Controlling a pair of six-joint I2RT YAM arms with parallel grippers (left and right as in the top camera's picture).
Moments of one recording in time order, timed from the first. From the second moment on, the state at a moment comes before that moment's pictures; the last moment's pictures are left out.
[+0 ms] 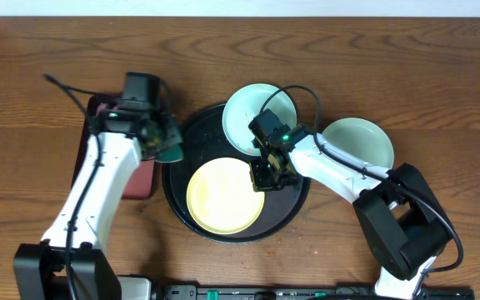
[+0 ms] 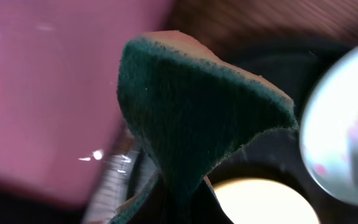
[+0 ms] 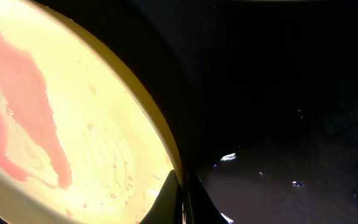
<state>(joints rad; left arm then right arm) -0.08 1.52 1.15 -0.86 0.00 -0.48 0.66 1.93 1.21 -0.74 -0.29 0.51</state>
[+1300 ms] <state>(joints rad) 0.11 1.52 1.14 -0.88 -0.05 -0.43 0.88 1.53 1.25 -0.87 0.44 0.41</state>
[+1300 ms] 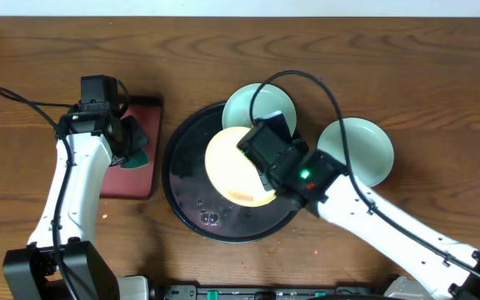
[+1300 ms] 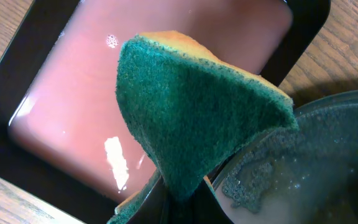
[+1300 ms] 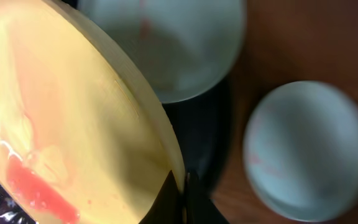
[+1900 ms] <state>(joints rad) 0.11 1.52 1.14 -0.88 -0.05 -0.43 1.16 1.53 1.25 -0.87 1.33 0.40</state>
